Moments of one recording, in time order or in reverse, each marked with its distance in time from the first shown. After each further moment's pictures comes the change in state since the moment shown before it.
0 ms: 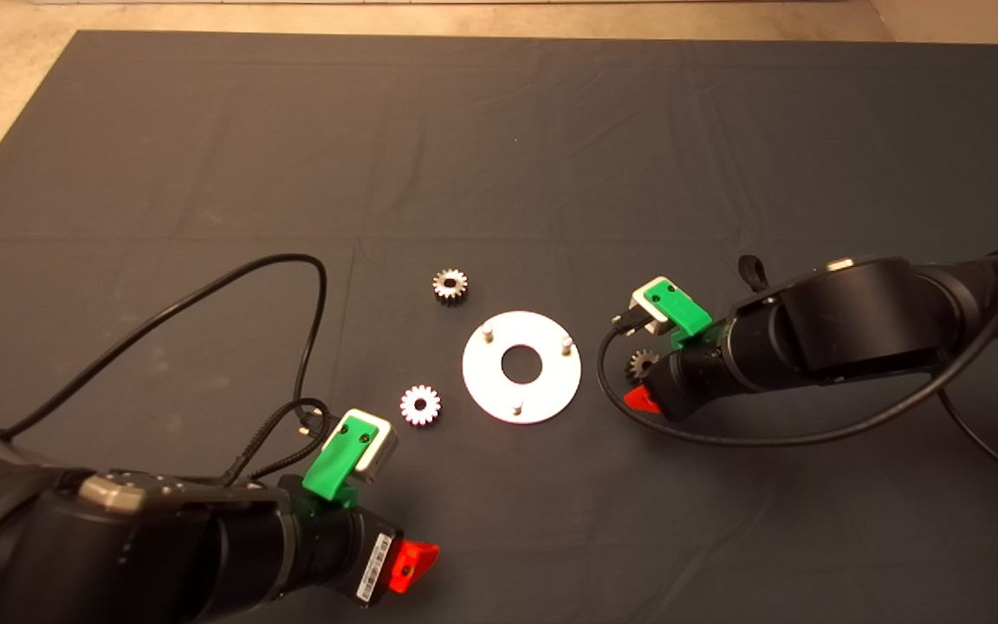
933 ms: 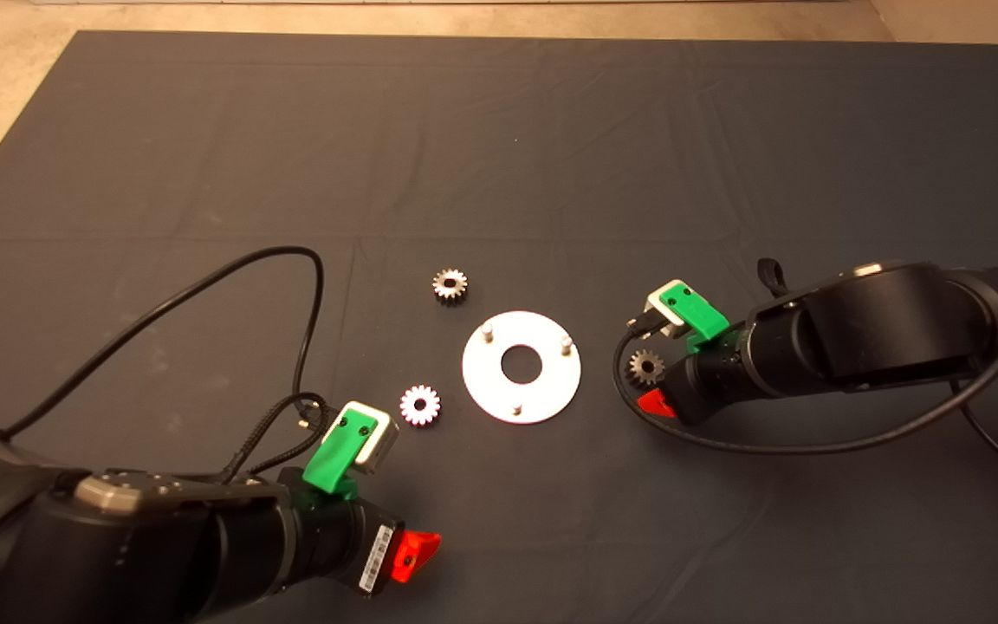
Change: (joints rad) left arm 0.000 0.001 0.000 0.038 0.000 0.000; right arm 0.000 -0.033 0.021 0.000 0.000 -0.002
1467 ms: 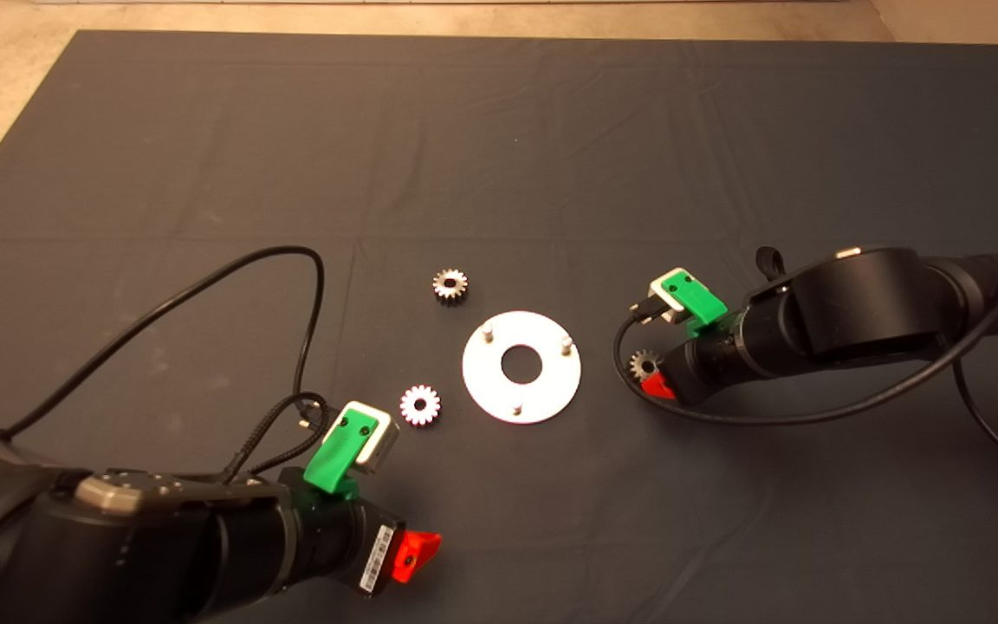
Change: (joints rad) left arm 0.000 0.001 0.000 0.000 0.000 0.000; right arm -0.001 0.000 -0.078 -0.005 0.000 -0.030
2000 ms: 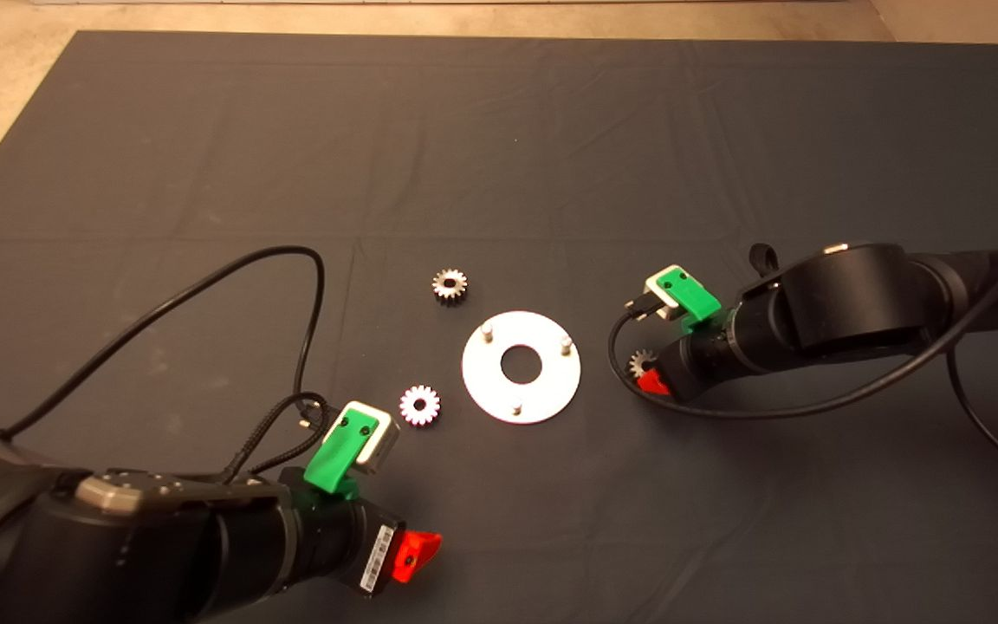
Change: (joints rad) left arm 0.000 0.000 0.000 0.000 0.000 0.000; right arm -0.003 0.028 -0.016 -0.003 0.000 -0.002
